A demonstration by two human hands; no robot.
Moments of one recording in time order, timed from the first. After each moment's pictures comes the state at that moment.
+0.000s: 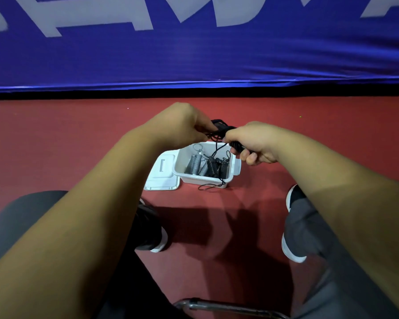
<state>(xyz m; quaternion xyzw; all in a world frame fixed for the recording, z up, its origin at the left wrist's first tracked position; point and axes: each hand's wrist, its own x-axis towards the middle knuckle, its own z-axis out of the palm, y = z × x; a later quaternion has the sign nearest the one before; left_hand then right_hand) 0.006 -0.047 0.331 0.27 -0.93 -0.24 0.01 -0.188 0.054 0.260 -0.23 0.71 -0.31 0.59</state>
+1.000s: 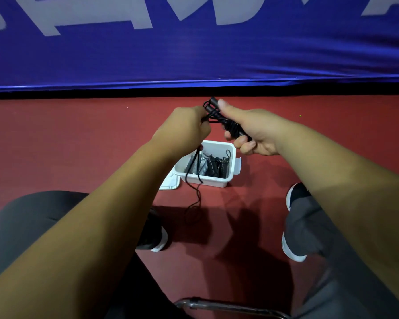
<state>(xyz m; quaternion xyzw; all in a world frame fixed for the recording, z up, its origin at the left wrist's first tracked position) -0.002 -0.030 0.308 0.36 -0.90 -0.24 0.11 -0.185 0.054 0.290 -0.23 0.63 -0.42 0.60</state>
